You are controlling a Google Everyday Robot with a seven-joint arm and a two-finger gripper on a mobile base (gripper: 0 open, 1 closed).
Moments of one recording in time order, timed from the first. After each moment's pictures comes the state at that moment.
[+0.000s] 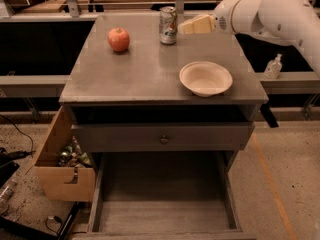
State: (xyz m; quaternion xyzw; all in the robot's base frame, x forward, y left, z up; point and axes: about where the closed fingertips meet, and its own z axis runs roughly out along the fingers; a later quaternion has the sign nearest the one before) arm 0.799 -0.139 0.977 -0.31 0.72 0.10 0.61
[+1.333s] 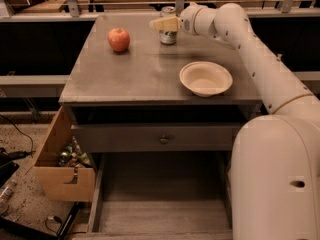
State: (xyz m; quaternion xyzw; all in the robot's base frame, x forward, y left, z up) arm 0.908 -0.051 0.935 -0.28 0.69 0.20 0.63
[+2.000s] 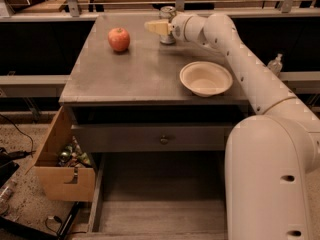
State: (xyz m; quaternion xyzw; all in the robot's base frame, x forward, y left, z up) arm 0.919 -0.025 0.909 -0.27 0.69 0.23 0.63
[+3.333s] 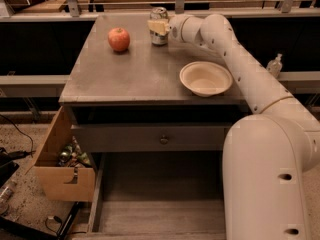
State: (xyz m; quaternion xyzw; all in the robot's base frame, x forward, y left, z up) arm 0.920 -0.013 0.905 -0.27 0.69 0.23 0.63
